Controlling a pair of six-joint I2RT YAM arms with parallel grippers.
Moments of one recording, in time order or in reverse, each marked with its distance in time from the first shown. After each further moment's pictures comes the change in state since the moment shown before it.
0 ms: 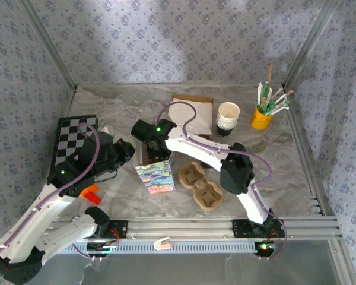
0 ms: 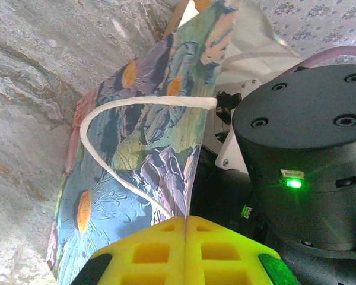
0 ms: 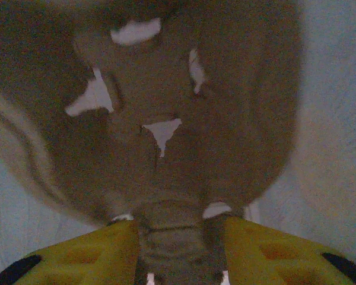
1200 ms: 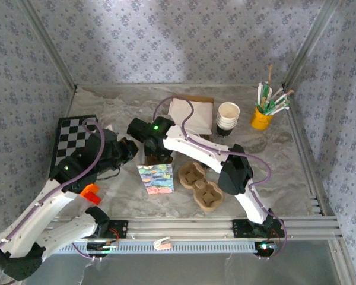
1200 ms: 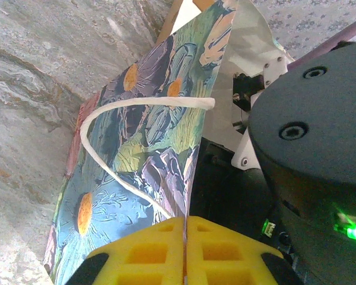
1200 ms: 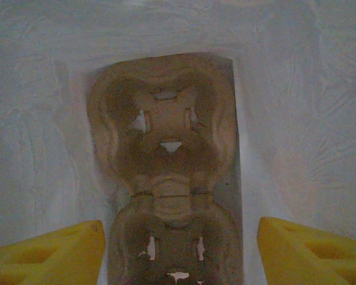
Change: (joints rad) left arm -0.024 0.045 0.032 -0.007 -0.016 0.029; right arm 0.027 0.030 0.137 -0.108 0.100 -0.042
